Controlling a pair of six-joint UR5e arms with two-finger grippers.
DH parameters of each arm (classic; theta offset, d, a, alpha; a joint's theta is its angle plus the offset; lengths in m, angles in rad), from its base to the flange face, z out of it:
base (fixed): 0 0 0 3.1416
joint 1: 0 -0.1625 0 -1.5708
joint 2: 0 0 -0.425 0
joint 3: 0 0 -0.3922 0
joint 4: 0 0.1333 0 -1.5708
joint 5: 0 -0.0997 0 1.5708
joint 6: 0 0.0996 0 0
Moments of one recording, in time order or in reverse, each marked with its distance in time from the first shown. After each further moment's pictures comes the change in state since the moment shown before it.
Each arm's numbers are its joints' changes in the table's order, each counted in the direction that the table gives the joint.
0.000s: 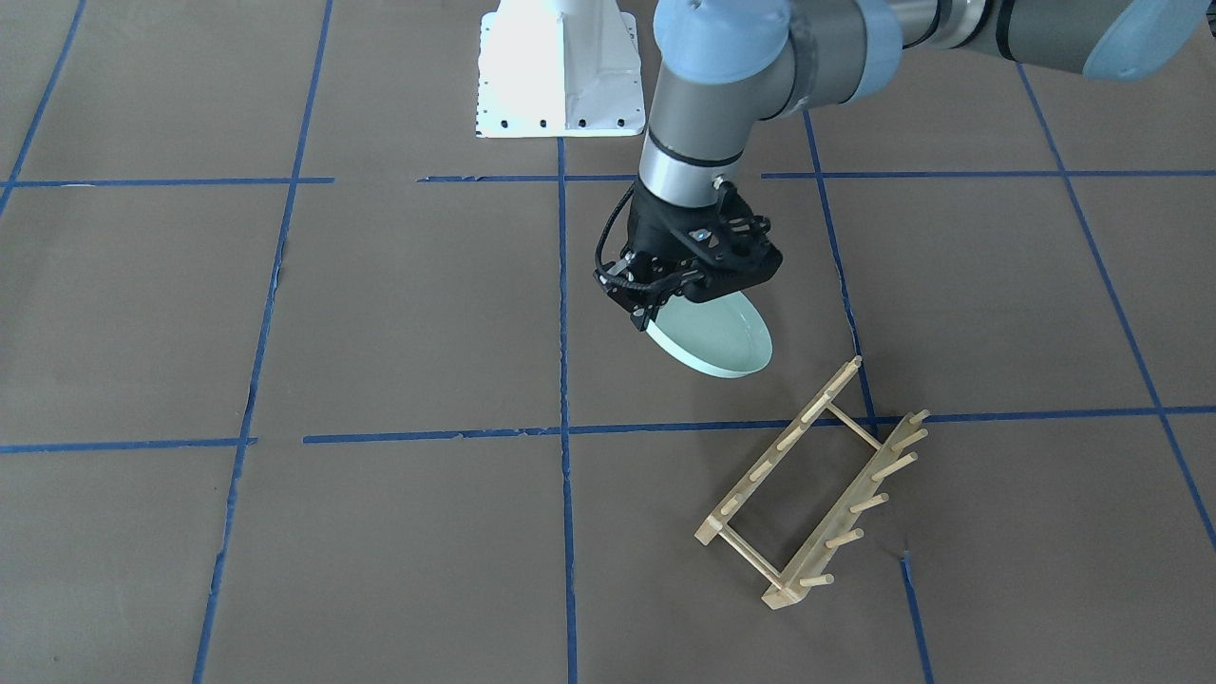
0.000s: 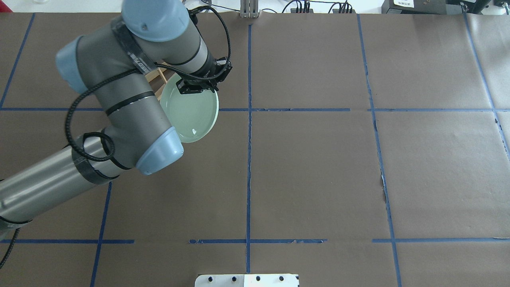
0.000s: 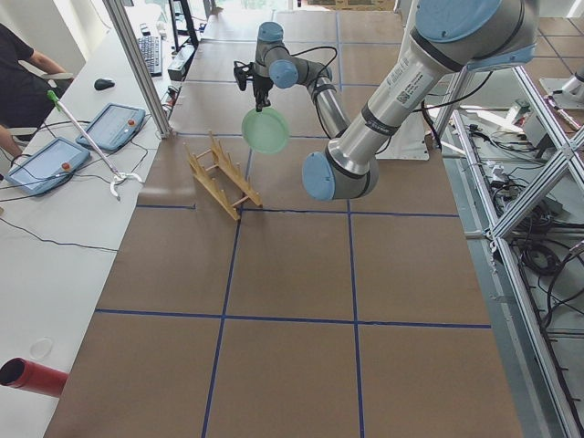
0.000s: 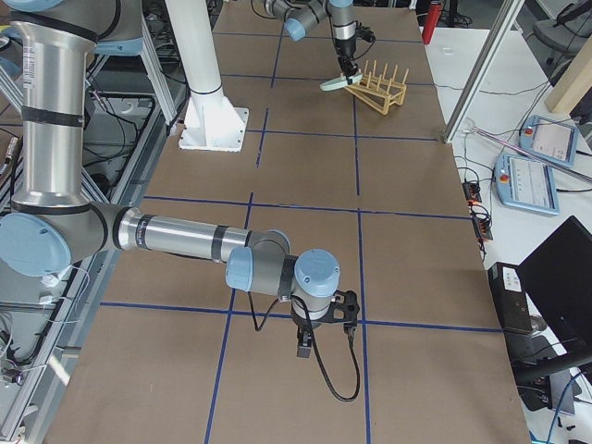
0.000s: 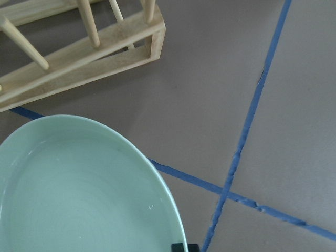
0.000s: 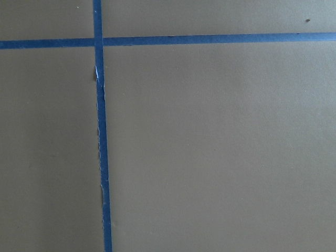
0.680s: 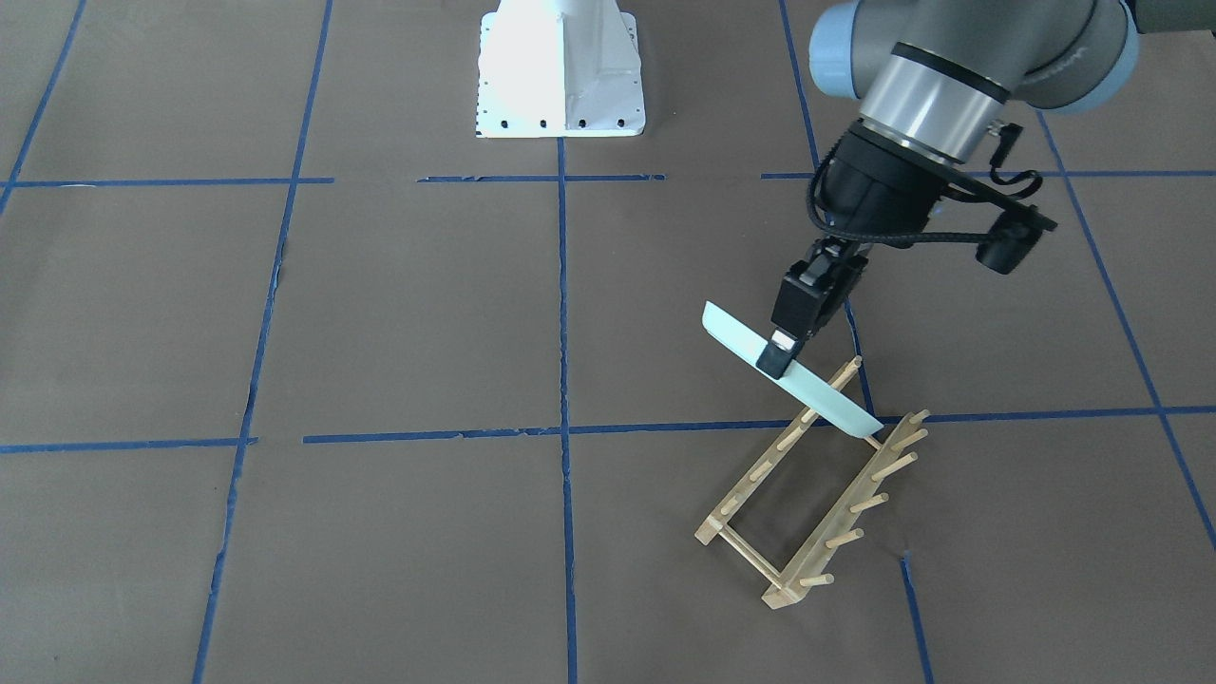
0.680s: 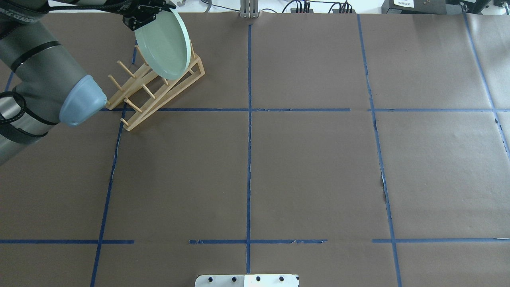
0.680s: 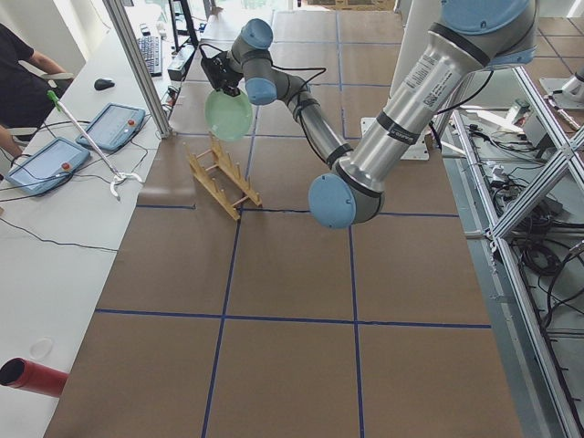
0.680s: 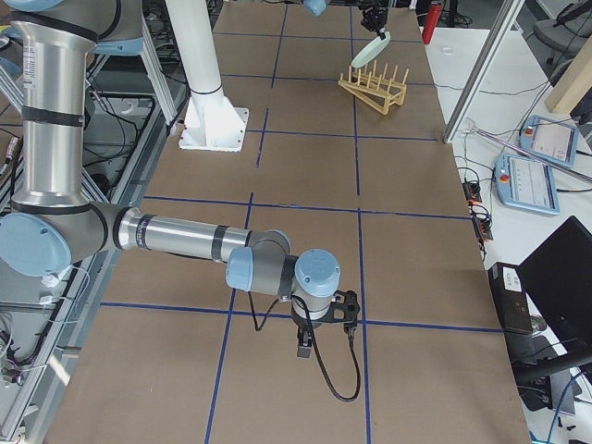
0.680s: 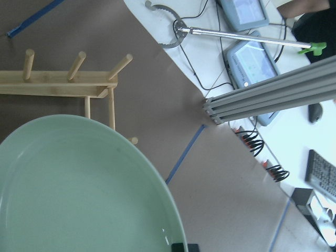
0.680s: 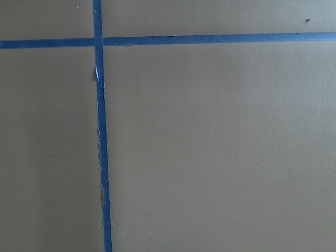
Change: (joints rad) left arm 0.241 0.170 0.007 -0.598 -0.005 -0.339; right arm 0.000 0.000 0.000 0.000 0.000 0.000
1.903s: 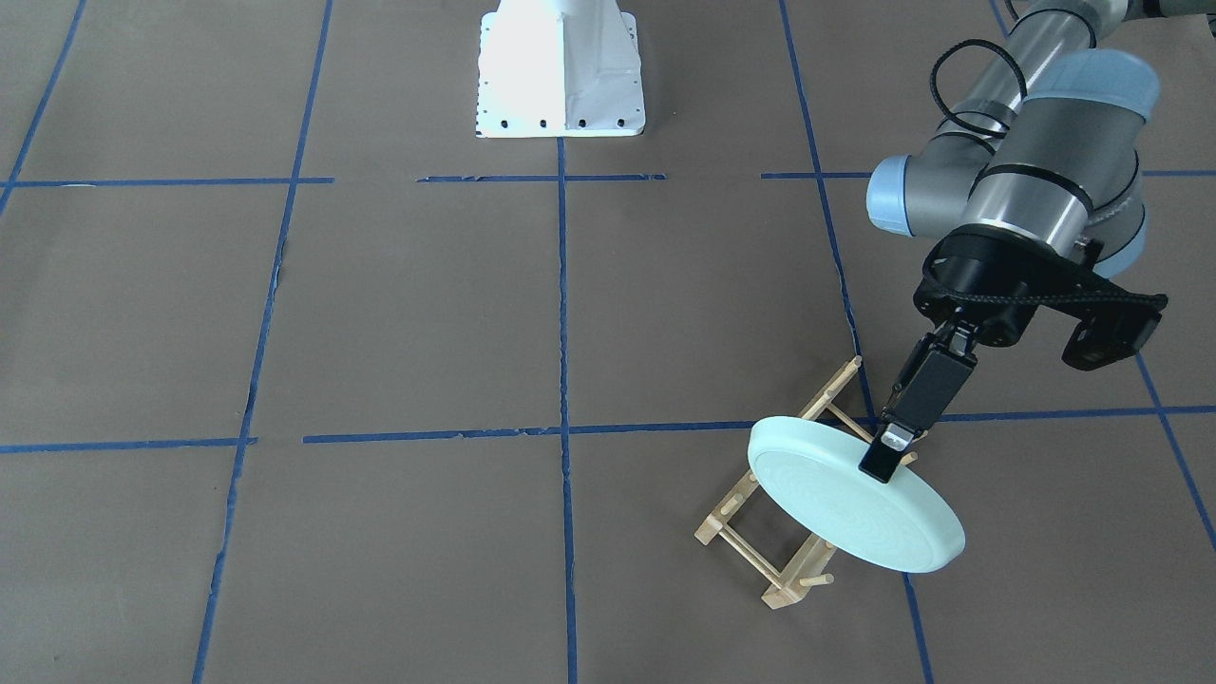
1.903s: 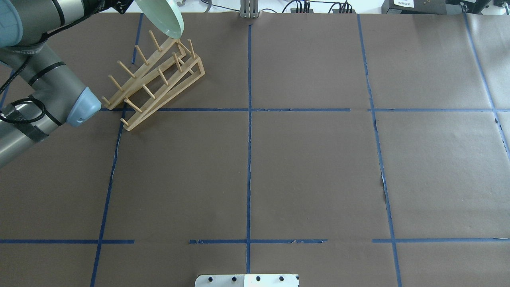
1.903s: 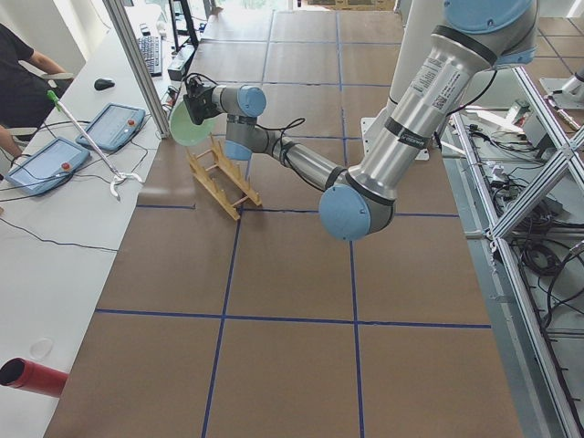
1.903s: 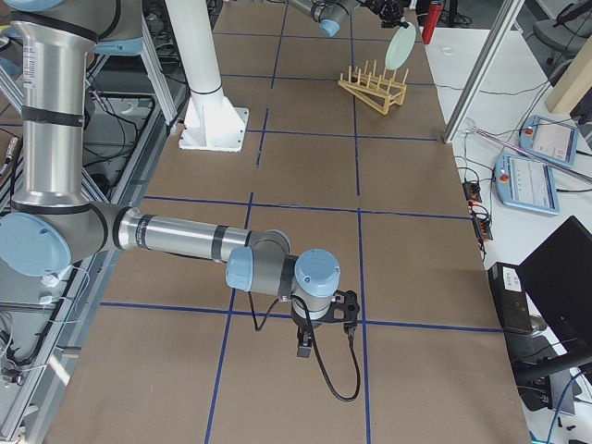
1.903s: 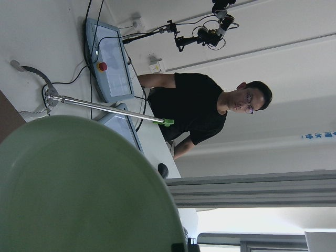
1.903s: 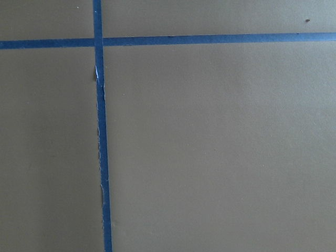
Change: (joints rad) left arm -0.024 0.067 0.289 -0.709 -0.280 -0.118; right arm 0.000 0.000 0.000 0.000 0.000 0.000
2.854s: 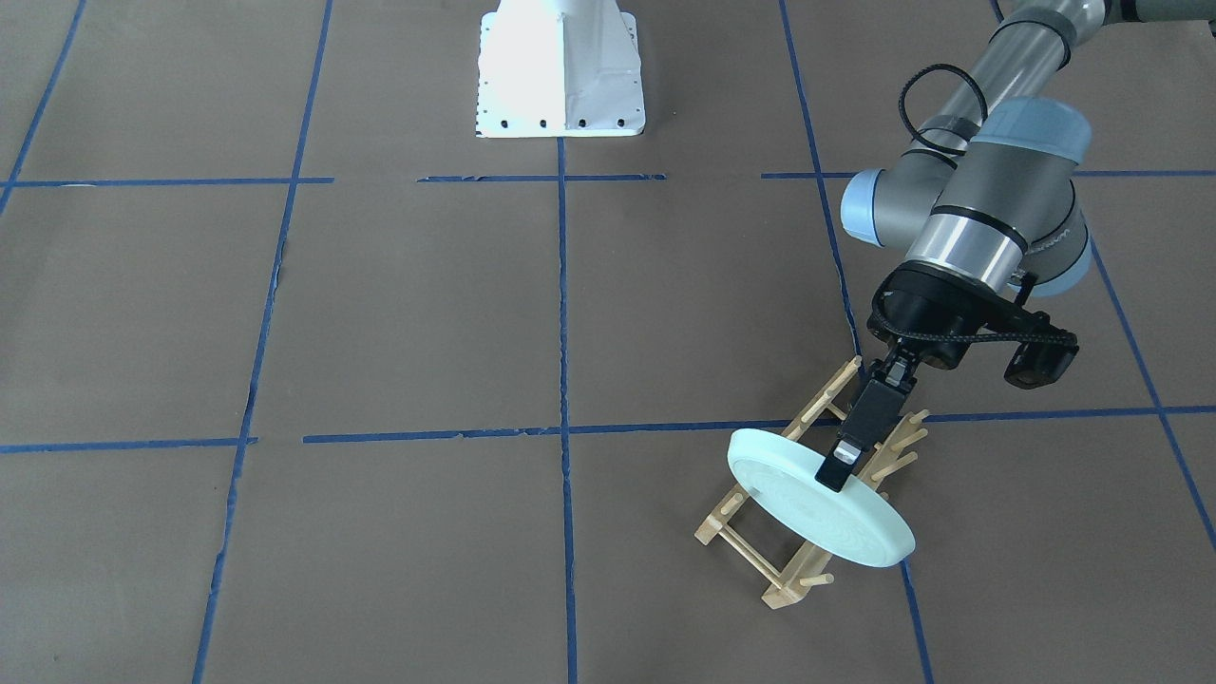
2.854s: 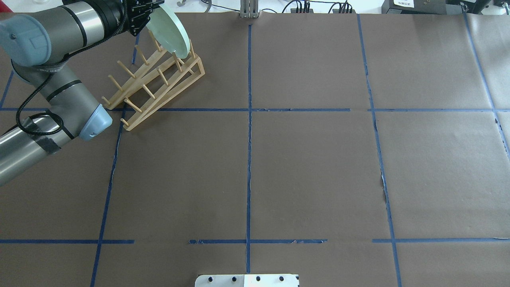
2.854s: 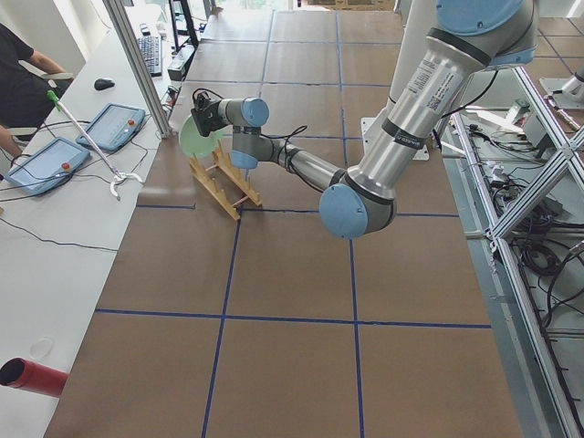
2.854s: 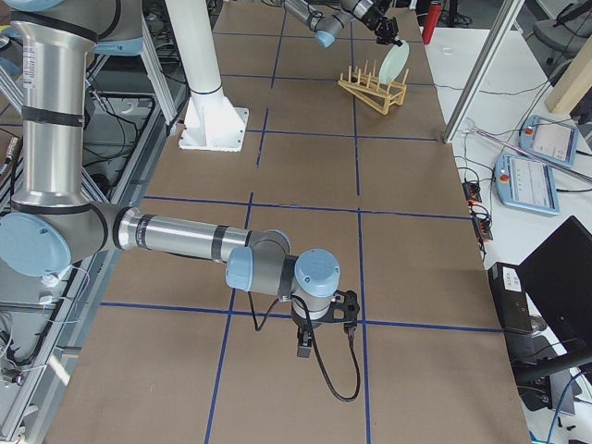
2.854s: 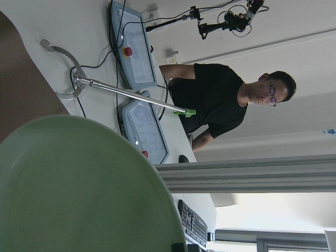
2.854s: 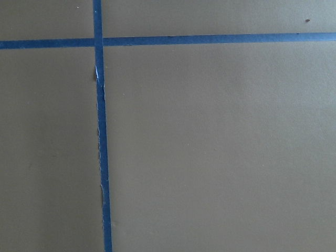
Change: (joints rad) left arm -0.057 -0.001 0.071 -0.005 -0.014 0.049; right arm 0.000 0.000 0.000 0.000 0.000 0.000
